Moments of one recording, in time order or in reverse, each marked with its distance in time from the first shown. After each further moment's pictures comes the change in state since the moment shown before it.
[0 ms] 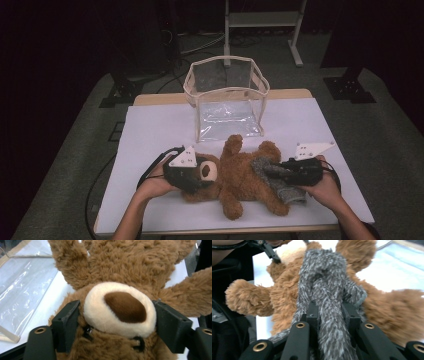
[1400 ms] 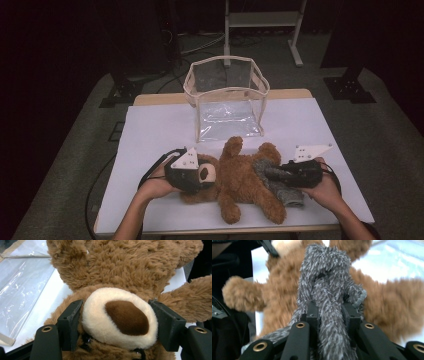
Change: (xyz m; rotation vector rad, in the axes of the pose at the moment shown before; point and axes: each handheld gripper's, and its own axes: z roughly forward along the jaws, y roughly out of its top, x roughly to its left) left arm -0.003 0.000 0.003 0.009 -0.019 0.012; right arm -0.002 -0.009 0.001 0.029 -0.002 0.013
